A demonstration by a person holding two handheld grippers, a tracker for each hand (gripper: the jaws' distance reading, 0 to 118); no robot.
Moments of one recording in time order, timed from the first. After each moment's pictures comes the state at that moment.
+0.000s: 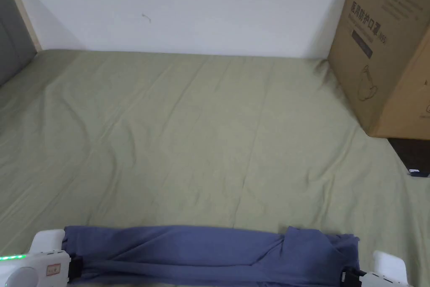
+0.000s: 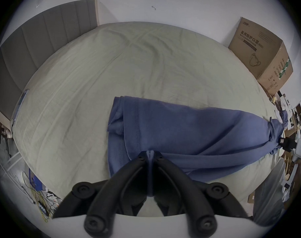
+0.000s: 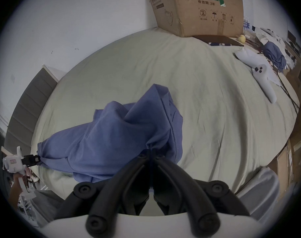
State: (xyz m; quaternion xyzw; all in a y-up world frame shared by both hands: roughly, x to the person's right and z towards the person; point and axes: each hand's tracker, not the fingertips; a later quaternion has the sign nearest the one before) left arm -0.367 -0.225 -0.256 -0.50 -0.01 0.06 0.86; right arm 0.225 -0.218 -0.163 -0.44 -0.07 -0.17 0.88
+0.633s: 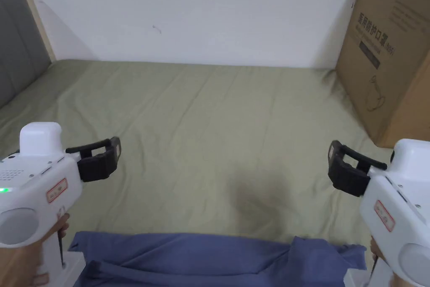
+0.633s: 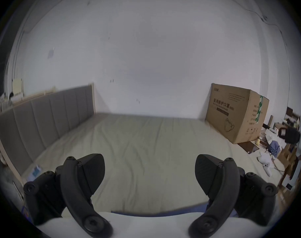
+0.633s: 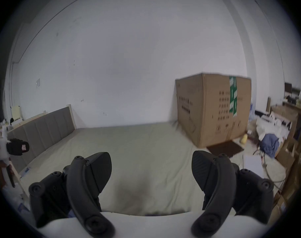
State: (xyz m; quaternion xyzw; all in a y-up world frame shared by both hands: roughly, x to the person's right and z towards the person) left arm -0.294 -0.018 -0.248 -0.14 -0.04 0.03 0.99; right arm 0.142 -0.013 -0.194 -0.08 -0.07 -0.03 0.99
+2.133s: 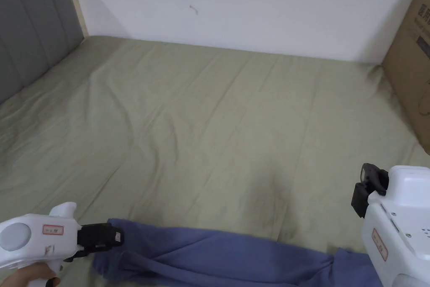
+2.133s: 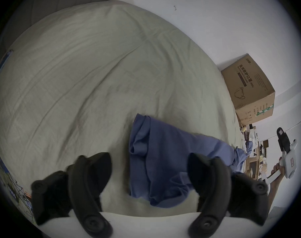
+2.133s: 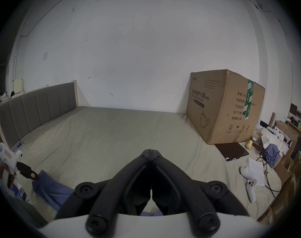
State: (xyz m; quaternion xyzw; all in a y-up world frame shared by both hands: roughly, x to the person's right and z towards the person) left arm -0.443 -0.216 -0.293 -0.52 -0.08 0.26 0.81; right arm 0.076 -0.066 -0.238 -0.16 -0.04 0.04 0.99
